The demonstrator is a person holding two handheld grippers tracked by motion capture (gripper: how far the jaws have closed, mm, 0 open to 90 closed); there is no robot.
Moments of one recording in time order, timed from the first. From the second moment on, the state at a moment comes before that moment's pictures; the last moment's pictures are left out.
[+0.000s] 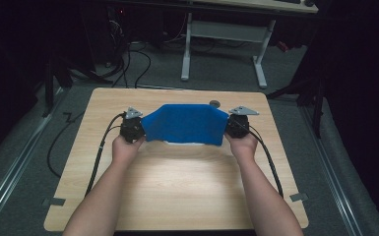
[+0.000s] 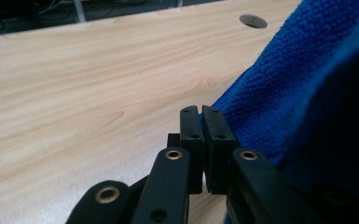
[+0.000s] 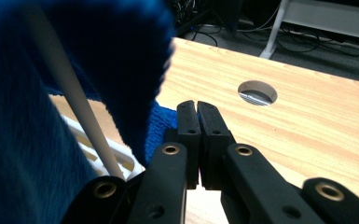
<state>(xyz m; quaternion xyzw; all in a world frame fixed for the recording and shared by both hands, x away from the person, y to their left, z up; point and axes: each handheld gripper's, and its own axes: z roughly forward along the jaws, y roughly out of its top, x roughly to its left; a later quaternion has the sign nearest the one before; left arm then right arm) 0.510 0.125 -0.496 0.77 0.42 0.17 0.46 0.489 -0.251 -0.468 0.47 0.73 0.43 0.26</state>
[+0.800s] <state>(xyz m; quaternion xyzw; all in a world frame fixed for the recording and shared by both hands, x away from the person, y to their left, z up) 0.505 0.130 -0.508 0.76 0.44 0.15 0.45 0.484 -0.252 -0.483 0.47 0.73 0.41 0.26</state>
